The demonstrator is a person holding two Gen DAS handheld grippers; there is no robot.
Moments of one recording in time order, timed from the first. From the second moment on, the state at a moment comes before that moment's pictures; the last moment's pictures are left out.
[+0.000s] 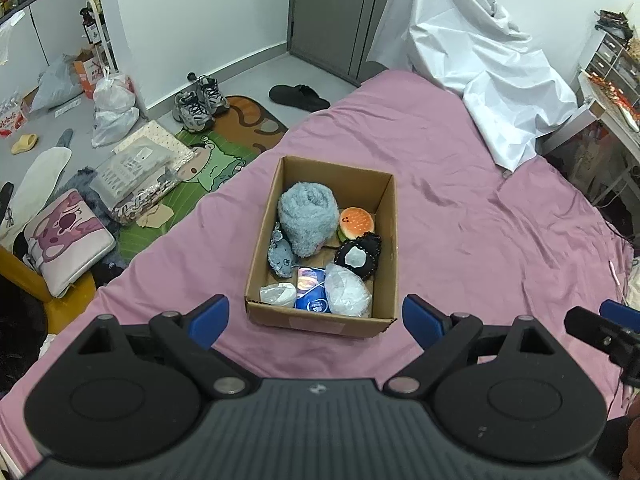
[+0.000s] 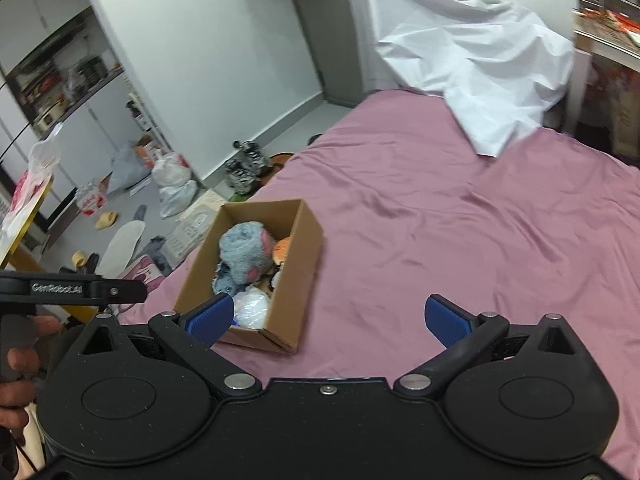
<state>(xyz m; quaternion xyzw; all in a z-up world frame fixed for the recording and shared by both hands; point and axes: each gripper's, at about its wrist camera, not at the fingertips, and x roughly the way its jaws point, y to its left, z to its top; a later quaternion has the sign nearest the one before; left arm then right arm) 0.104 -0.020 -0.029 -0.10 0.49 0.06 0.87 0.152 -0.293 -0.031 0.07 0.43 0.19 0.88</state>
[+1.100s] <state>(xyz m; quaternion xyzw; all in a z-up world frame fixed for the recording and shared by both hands) 0.041 -0.035 0.024 -0.04 0.44 0.04 0.90 0.089 -0.273 0.010 0.04 0.40 0.18 0.90</state>
